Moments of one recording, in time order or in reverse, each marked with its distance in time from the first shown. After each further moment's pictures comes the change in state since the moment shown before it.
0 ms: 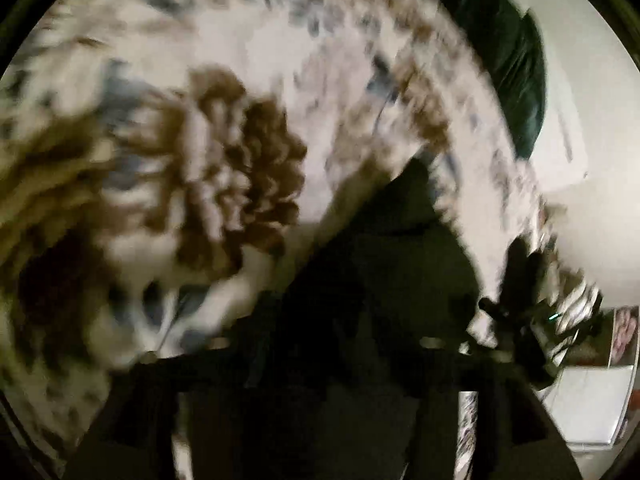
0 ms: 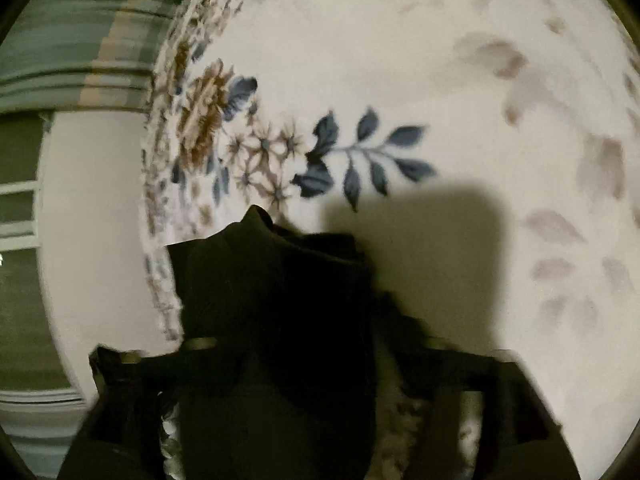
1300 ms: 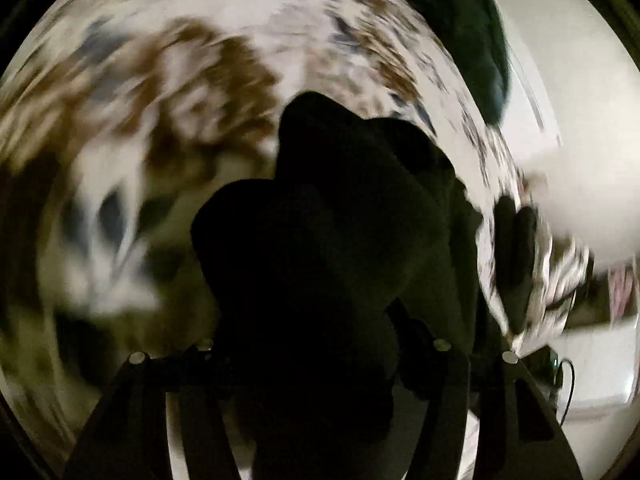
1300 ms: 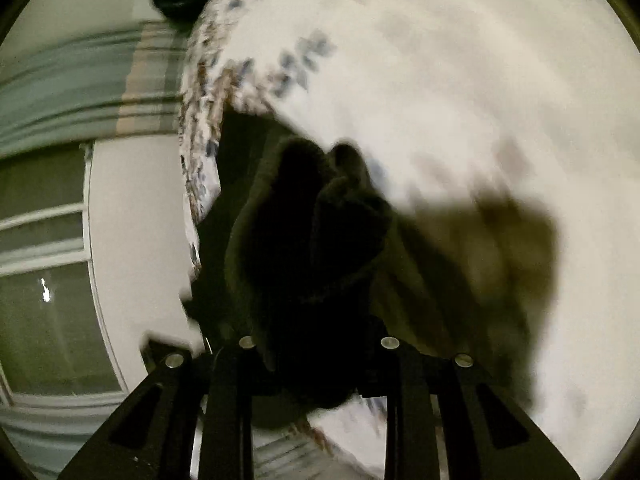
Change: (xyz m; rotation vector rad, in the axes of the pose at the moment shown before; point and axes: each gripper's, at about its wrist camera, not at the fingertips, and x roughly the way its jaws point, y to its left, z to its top) left arm 0.054 -0.005 -0.031 0.207 0.070 -0.076; right arm -0.040 -0.062 -0.158 0.151 -0.060 0.176
